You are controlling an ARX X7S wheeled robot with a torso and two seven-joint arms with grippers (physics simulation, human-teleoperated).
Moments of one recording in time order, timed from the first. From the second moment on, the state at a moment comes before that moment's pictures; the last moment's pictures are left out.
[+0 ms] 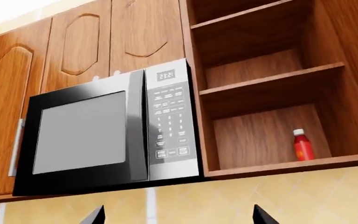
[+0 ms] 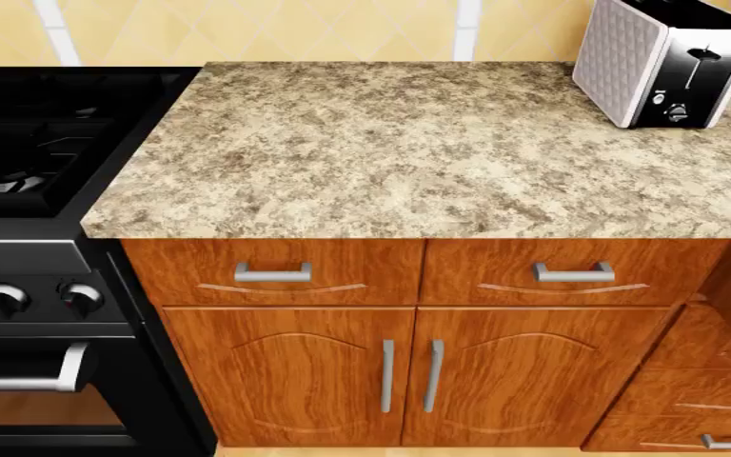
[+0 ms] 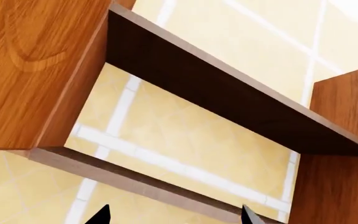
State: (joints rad) left arm -0.66 -1.15 -0.50 0.68 -1.21 -0.74 -0.53; right arm 1.95 0.84 -0.63 -0.08 0.76 1.03 0.24
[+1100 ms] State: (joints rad) left arm -0.84 -1.17 -0.35 0.77 -1.38 -0.67 -0.64; right arm 2.01 0.83 -0.69 -0.14 0.70 1.03 0.20
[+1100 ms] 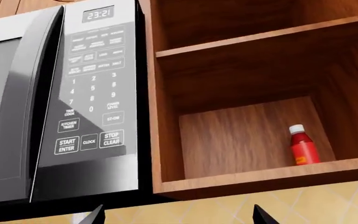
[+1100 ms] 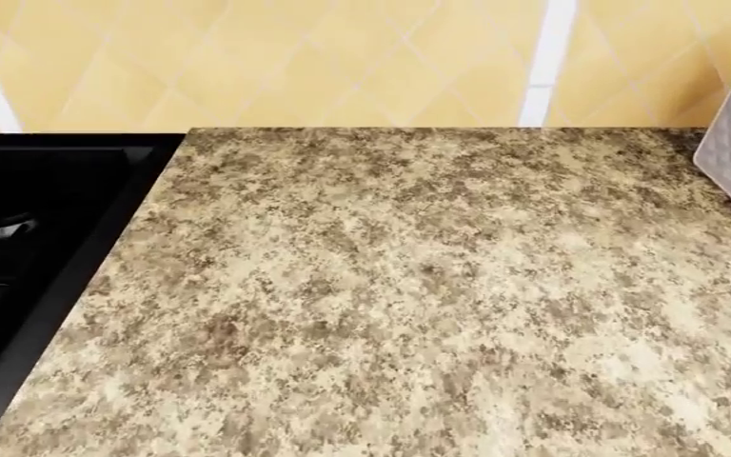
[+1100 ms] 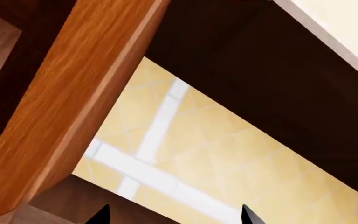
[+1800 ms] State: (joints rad) left arm -0.80 -1.14 -0.37 0.82 -1.42 -0.68 -0.67; right arm 2.18 0.75 -0.61 -0.24 0.76 1.22 0.33
